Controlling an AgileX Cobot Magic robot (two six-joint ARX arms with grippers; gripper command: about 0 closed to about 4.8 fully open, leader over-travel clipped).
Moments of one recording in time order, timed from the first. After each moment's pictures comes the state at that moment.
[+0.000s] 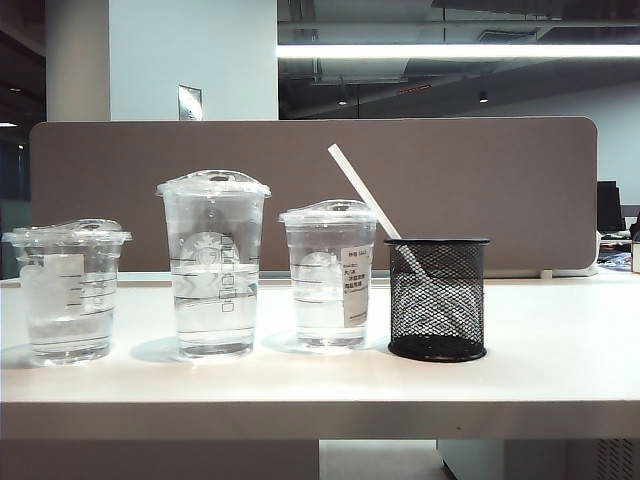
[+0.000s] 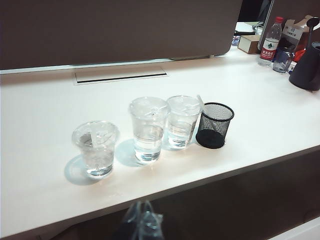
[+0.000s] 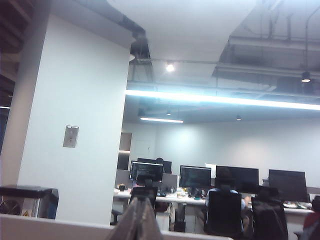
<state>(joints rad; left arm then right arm) 0.04 0.01 1.29 -1.43 0.44 0.01 0.06 0.46 1.15 -0.04 0.00 -0.11</state>
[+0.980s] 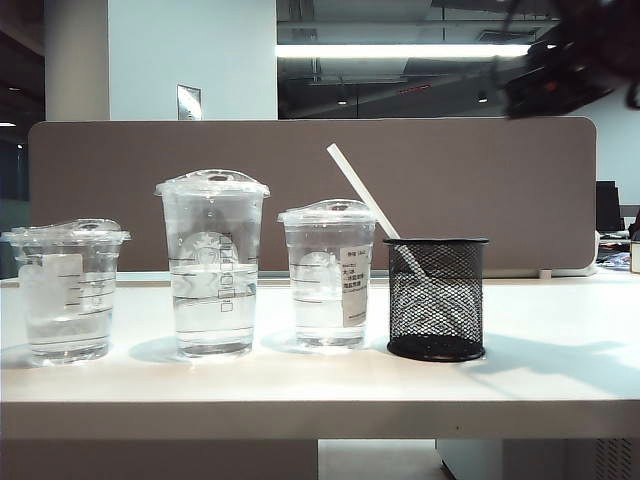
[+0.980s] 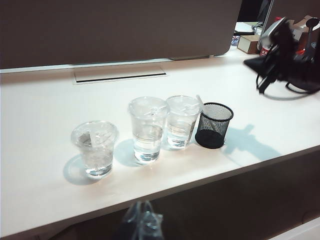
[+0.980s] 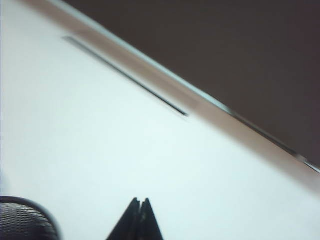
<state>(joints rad) 0.04 0.01 1.29 -1.43 0.44 0.01 0.30 1.20 0.68 0.34 -0.01 -0.45</state>
